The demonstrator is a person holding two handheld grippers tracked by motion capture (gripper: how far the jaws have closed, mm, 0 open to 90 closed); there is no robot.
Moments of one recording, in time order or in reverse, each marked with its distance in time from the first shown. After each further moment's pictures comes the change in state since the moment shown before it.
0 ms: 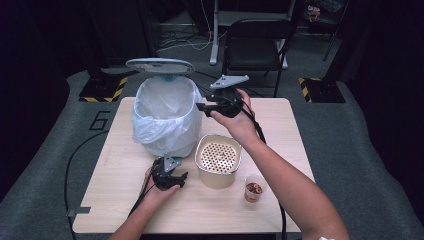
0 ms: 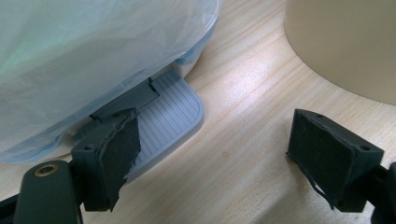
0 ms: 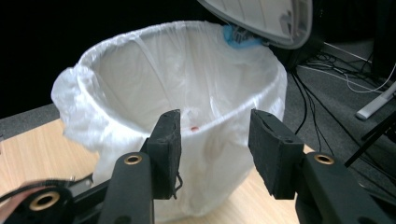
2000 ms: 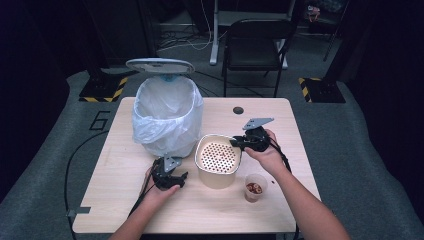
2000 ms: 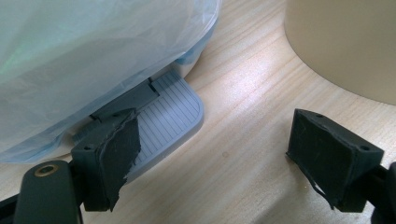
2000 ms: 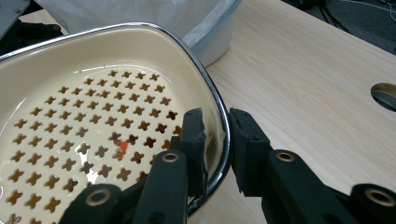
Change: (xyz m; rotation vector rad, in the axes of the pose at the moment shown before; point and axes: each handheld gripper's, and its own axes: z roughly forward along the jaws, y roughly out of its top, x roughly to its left) left arm -0.001 0.000 0.000 0.002 -0.003 -0.008; right arm -0.050 -0.162 -0.001 0.166 0.082 0.055
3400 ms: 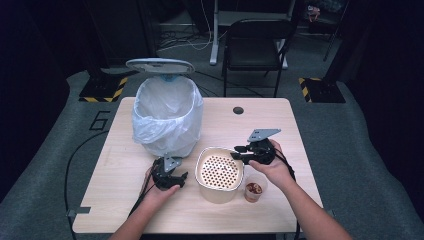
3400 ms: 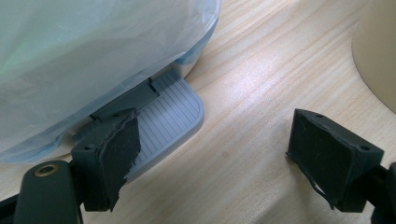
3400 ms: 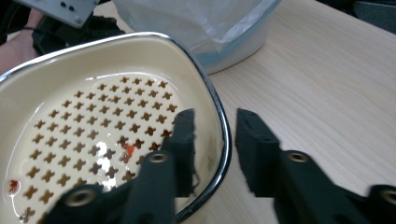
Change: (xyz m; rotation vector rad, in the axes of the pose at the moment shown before) left arm 0.000 0.000 0.000 0.000 0.000 0.000; right arm 0.028 -0.017 -0.027 -0.027 0.079 -0.014
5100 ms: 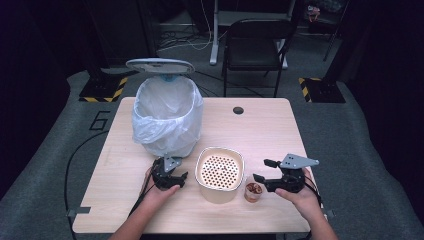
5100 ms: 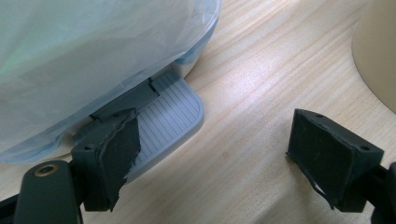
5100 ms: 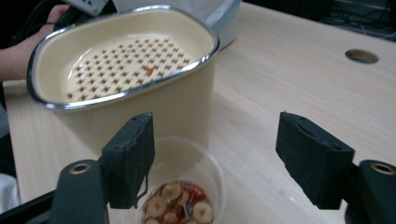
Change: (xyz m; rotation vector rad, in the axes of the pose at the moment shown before) left arm 0.000 0.000 0.000 -0.004 0.001 -0.001; right arm 0.026 -0.078 -0.069 -0.145 -0.103 0.075
